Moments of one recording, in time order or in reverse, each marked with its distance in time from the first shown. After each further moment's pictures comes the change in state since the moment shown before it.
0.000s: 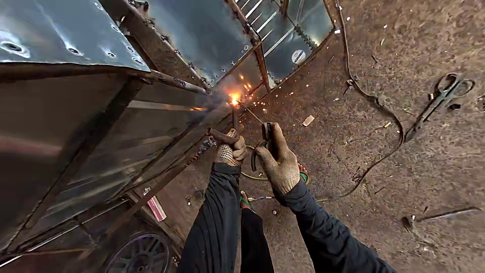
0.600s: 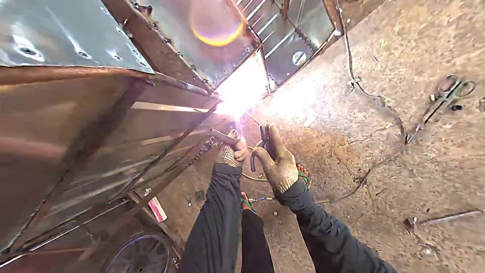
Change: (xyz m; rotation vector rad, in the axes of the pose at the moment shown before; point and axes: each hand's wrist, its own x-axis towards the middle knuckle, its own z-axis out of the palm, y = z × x) left_hand -0.004 -0.001 -0.004 -0.008 -0.066 0.017; right_hand 0.004 -0.003 0.003 -0.044 -0.063 0.036
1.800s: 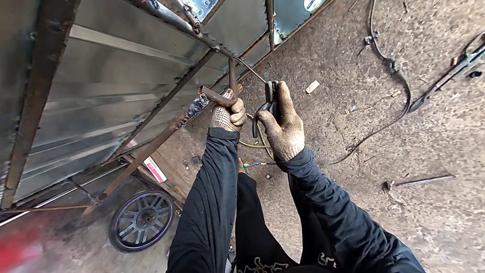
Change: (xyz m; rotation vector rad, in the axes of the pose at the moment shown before) left_hand 0.005 -0.002 0.004 -0.066 0.061 -0.055; right_hand -0.013 0.010 -0.010 -0.001 0.014 -0.051
